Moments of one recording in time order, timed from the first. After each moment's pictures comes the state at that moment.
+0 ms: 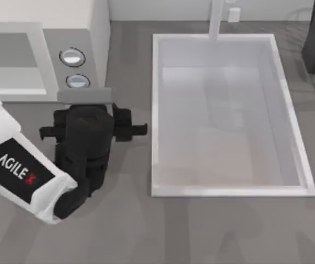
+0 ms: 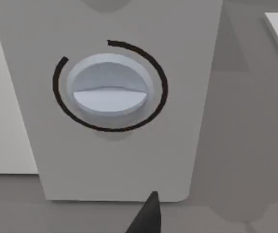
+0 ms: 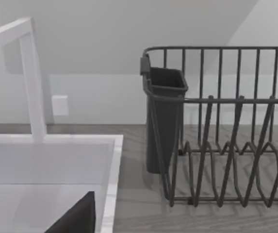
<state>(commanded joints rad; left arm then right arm) -0.59 1.97 0.63 0.95 -0.53 -0.20 0.00 0.00 0.00 0.00 0.00 0.00</state>
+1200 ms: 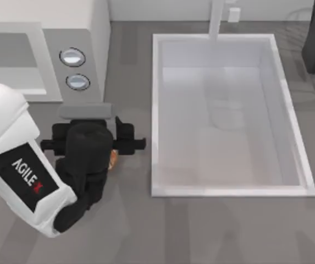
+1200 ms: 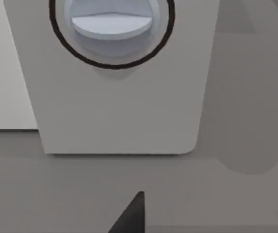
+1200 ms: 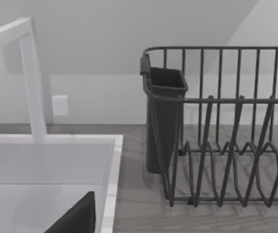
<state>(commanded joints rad) -0.60 2.05 0.59 1.06 -0.52 -0.20 0.00 0.00 0.00 0.00 0.00 0.00</state>
